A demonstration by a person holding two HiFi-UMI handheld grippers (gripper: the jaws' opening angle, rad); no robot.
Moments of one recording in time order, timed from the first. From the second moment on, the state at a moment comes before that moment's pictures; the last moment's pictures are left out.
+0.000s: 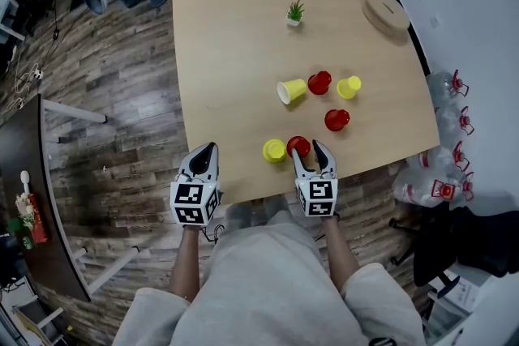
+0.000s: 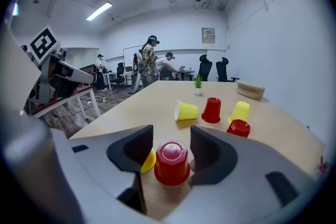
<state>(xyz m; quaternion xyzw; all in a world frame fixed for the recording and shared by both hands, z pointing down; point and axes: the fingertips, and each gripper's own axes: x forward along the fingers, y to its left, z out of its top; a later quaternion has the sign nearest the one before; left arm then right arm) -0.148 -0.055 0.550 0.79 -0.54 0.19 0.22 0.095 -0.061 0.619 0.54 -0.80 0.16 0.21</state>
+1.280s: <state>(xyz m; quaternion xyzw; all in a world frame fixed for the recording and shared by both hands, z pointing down) -0.169 -0.075 0.540 0.76 -0.59 0.16 0.22 0.096 -0.238 0.565 0.52 -0.74 0.42 -0.01</state>
